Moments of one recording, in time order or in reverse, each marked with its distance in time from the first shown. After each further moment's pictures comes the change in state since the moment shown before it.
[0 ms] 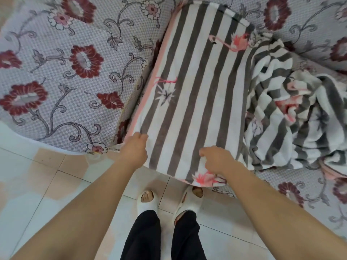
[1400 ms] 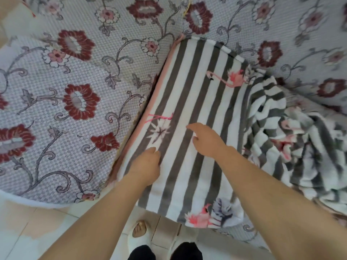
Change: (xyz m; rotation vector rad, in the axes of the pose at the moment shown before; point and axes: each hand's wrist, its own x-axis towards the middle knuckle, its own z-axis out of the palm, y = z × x) left_hand 0.071 0.038 -0.057 -0.024 -0.156 0.109; right_hand 0.094 -0.008 -0.141 0.295 0.271 -0.083
